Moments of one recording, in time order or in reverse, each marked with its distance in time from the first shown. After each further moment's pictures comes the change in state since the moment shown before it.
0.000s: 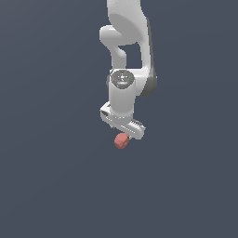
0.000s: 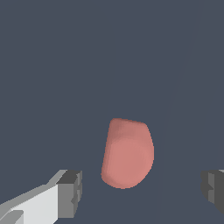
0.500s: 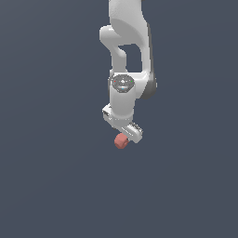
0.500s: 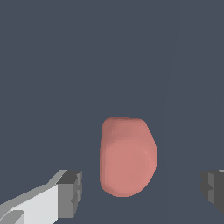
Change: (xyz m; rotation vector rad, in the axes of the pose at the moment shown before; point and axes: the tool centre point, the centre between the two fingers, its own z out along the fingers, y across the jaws) arm -0.004 0.002 0.016 -0.008 -0.002 0.143
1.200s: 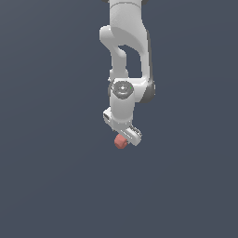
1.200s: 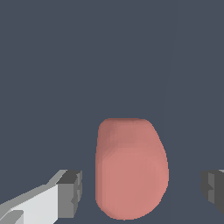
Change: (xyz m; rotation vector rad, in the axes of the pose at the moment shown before) arm -0.001 0.001 0.024 0.000 0.001 0.022
